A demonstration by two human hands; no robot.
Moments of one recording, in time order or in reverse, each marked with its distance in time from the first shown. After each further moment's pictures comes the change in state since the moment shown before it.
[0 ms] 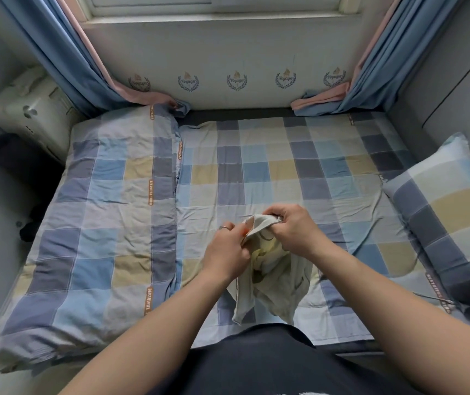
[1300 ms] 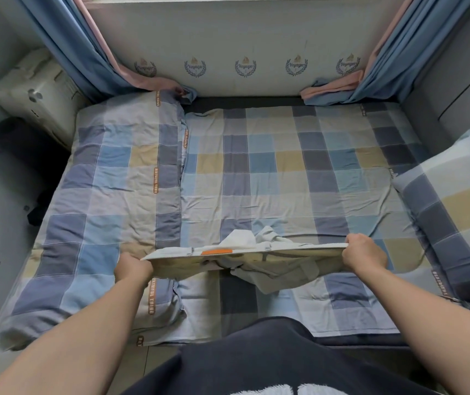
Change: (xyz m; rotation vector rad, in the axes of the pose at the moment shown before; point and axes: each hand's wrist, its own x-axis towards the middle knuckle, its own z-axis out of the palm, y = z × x) left_hand -0.044 -0.190 -0.048 -0.226 0.300 -1.041; right_hand -0.033 0.175 -0.036 -0.769 0.053 0.700
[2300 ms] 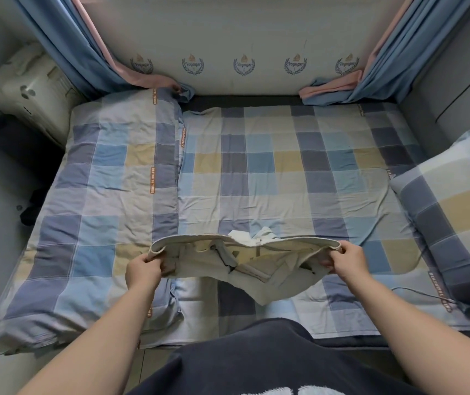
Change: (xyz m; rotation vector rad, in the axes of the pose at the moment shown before) left_hand -0.001 -0.002 0.030 -0.306 -0.110 0.097; right_hand -0.017 -0.023 0.022 0.954 -0.044 0.131
